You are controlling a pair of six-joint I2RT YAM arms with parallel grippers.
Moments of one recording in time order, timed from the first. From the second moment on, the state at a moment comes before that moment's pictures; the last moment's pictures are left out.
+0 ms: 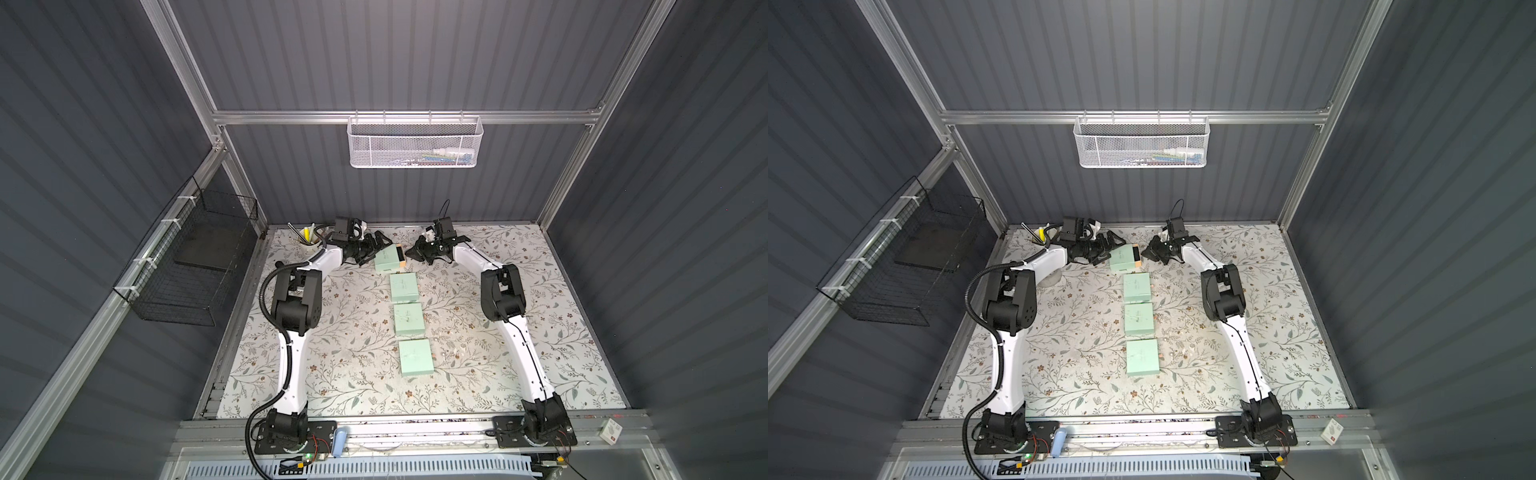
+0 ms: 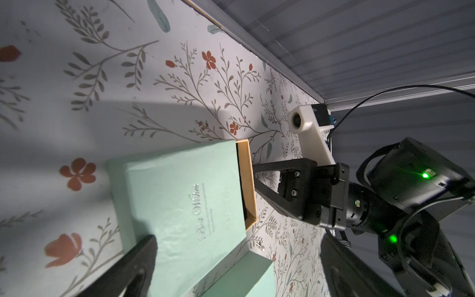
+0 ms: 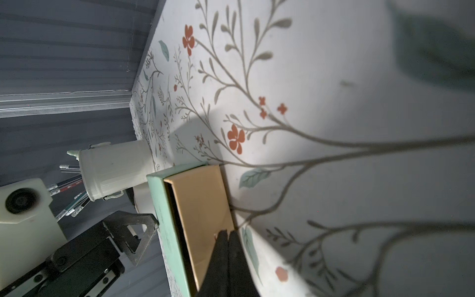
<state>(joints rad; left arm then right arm) -0.24 2.30 1.79 -0.22 0.64 -0.66 0.32 2.71 2.30 -0.39 -0.68 0.88</state>
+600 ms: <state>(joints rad) -0.24 2.30 1.79 -0.23 0.63 -0.64 0.29 2.70 2.28 -0.39 -0.69 0.88</state>
